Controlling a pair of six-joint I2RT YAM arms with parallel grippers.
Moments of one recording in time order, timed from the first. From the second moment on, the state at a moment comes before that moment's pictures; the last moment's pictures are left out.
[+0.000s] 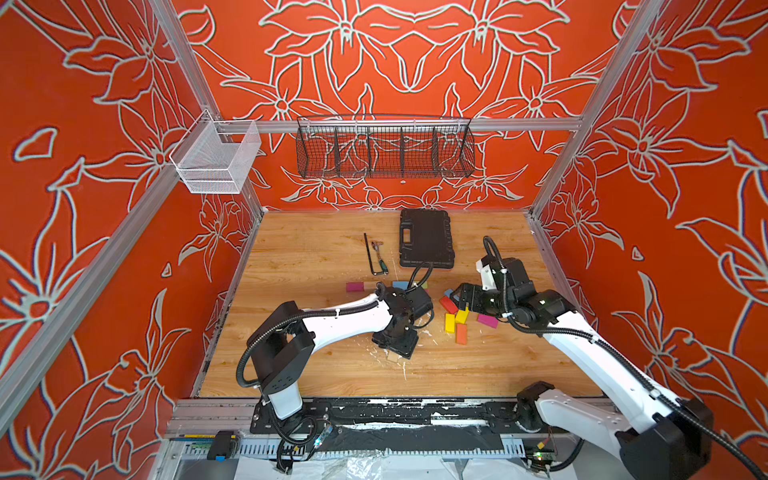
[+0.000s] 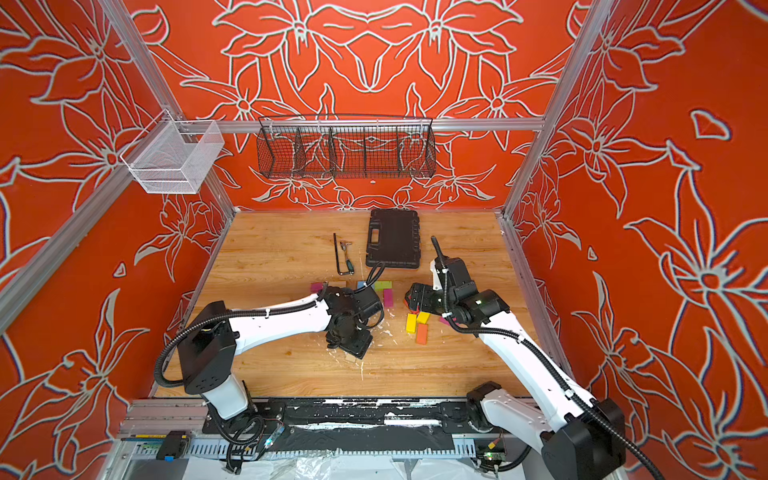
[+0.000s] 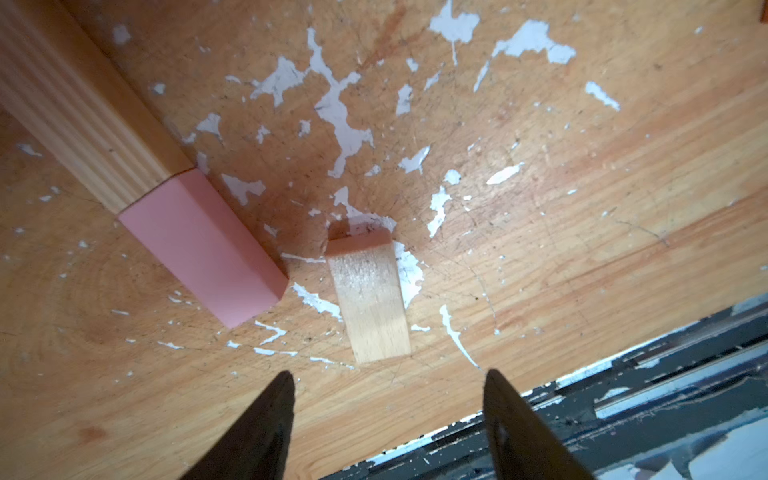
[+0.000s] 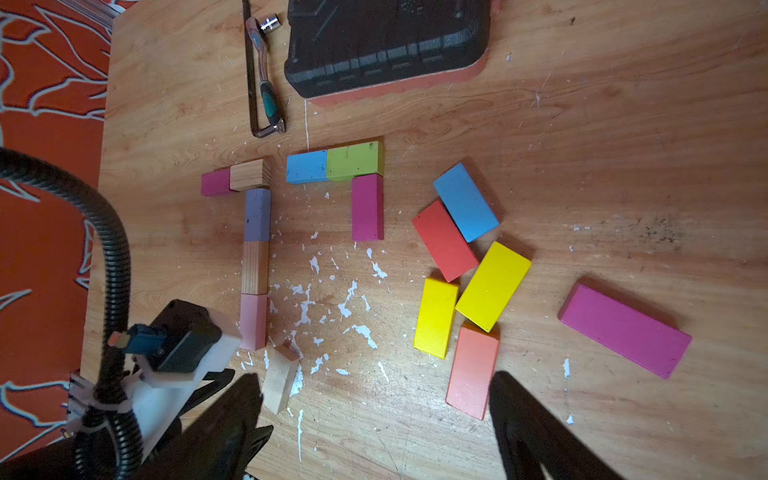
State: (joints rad) left arm -0.94 1.72 1.23 -0.98 0.05 -0.55; right arm 0.40 1.04 0.88 -0.71 -0.16 0.58
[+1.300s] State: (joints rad) left arm -0.97 1.83 1.17 -0.88 0.02 -0.68; right arm 0.38 0.92 0.77 -0.73 -0.21 0.60
